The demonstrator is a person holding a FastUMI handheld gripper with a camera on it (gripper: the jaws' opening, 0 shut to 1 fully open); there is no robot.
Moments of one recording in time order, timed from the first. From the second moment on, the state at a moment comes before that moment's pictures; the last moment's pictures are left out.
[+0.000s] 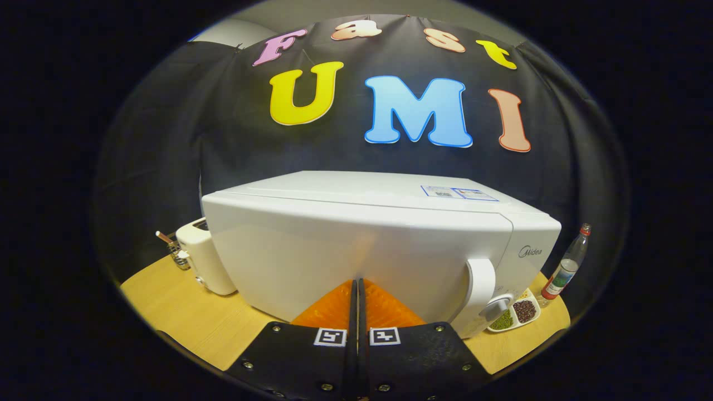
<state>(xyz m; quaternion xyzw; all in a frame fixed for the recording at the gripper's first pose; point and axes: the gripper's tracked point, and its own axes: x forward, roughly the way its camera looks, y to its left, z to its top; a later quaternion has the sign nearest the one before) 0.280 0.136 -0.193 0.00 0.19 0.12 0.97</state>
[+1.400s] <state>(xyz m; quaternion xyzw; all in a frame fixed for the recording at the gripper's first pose) 0.034 0.059 -0.051 0.04 0.07 0.07 0.99</state>
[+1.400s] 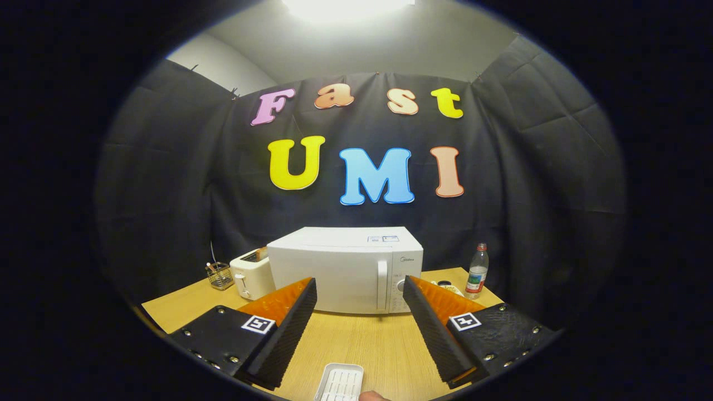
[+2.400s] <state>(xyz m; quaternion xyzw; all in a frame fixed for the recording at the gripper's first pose) -0.005 0.060 -0.017 0.04 0.04 0.08 1.00</state>
